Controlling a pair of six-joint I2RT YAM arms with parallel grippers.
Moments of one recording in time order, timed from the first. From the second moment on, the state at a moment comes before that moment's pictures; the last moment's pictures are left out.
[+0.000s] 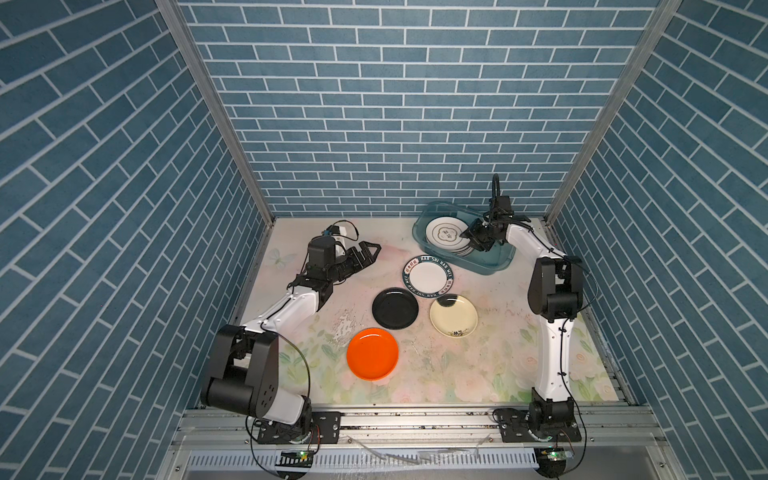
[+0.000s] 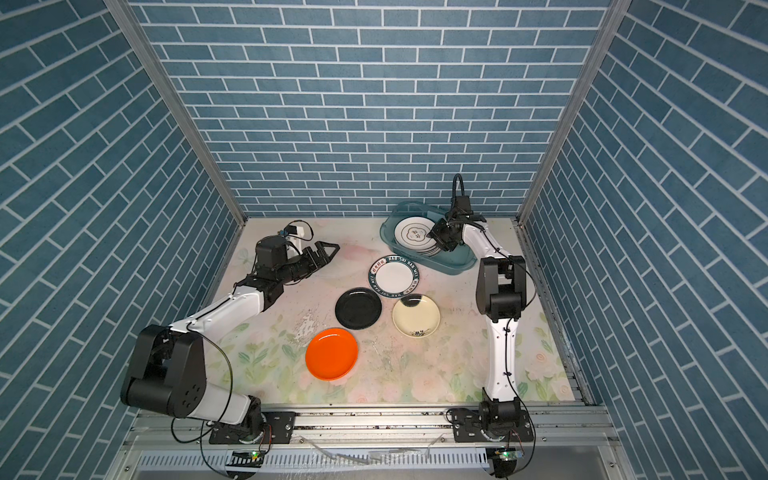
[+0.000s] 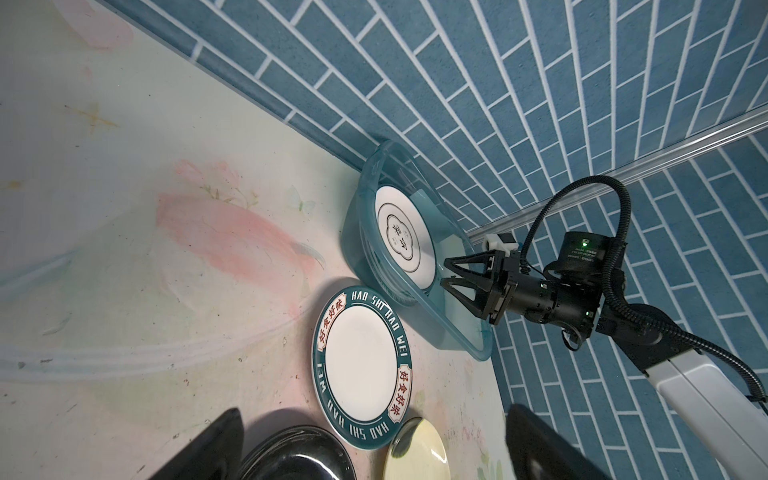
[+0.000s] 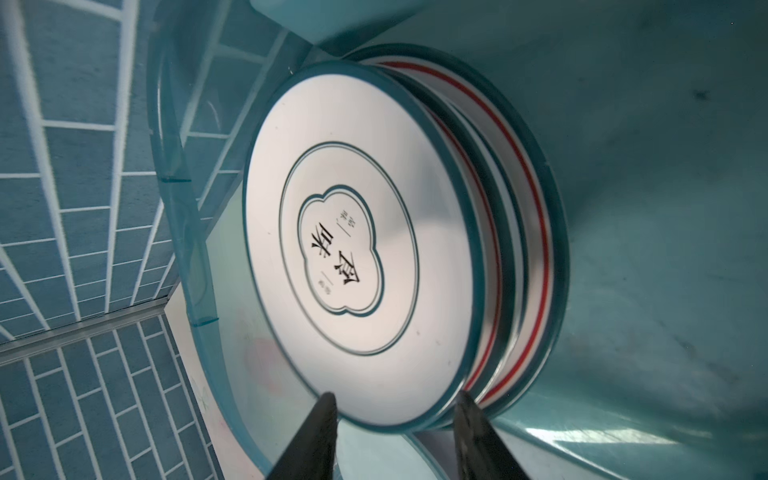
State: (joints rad) left arm -0.22 1.48 0.90 0.17 0.45 -0.77; right arm 0.17 2.29 1.98 -0.65 -0.40 0.78
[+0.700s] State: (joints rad) left arm -0.26 1.21 0.71 0.05 0.45 -0.75; right arm 0.18 1.70 1.45 -0.50 -0.40 0.75
